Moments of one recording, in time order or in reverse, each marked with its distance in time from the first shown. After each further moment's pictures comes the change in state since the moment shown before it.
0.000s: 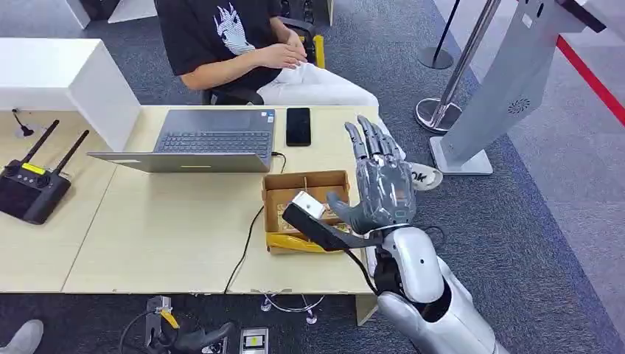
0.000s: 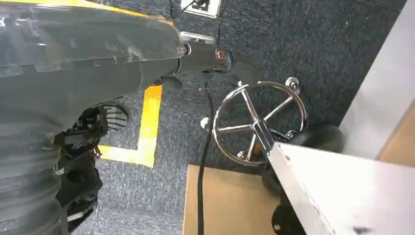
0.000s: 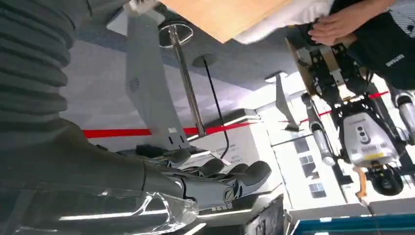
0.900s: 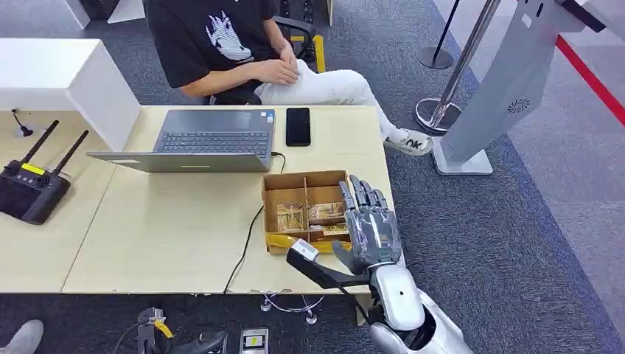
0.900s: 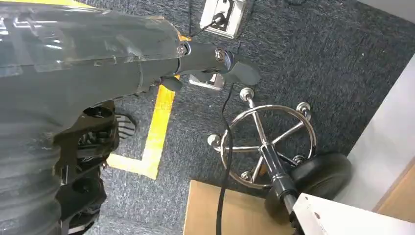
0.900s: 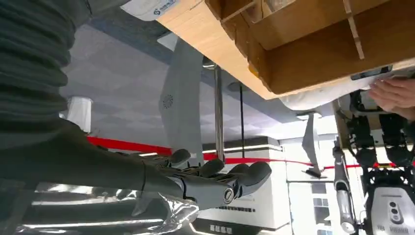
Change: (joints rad) left arm 0.060 0.002 0.066 -0.040 -0.012 0.069 0.011; right arm 0.151 0.005 0.008 0.184 0.108 -0.021 -0.034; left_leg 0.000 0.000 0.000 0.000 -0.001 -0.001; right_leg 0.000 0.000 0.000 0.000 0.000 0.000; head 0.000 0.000
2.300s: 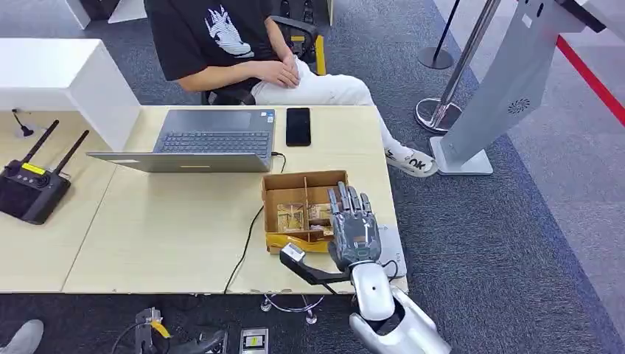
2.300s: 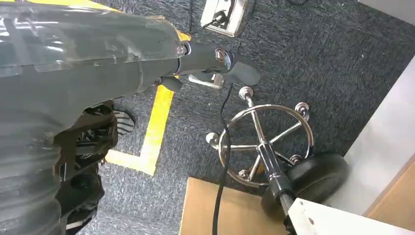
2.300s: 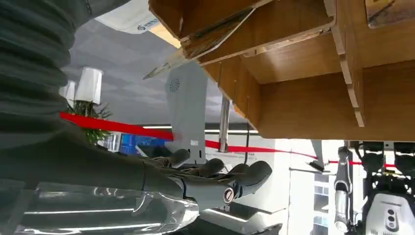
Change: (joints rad) left arm 0.005 0.000 0.025 -0.003 0.007 -0.017 0.001; right arm -0.068 0.122 -0.006 0.375 0.174 -0.156 -0.039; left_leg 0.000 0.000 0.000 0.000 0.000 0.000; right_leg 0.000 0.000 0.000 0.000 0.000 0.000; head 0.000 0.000
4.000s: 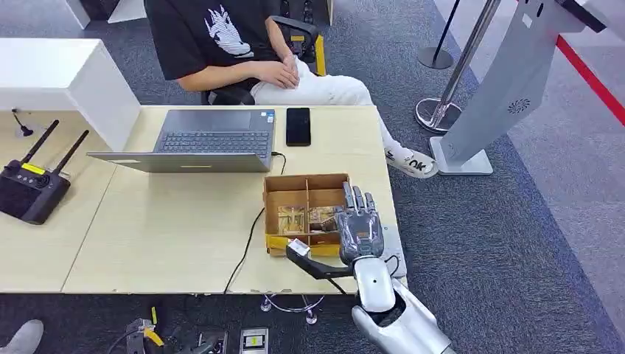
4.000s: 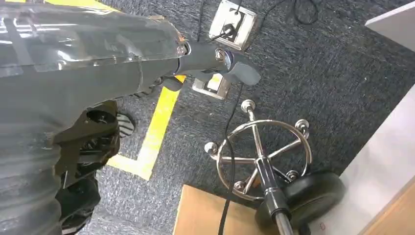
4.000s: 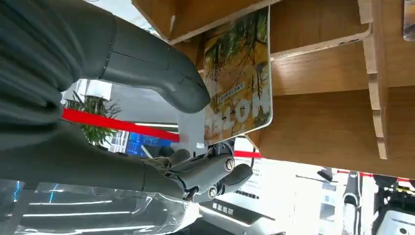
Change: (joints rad) left arm 0.034 0.004 0.049 0.000 0.016 0.016 -0.025; right arm -0.025 0.005 -0.032 0.072 0.003 0.020 0.003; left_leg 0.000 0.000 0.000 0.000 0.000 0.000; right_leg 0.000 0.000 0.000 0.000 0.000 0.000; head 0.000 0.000
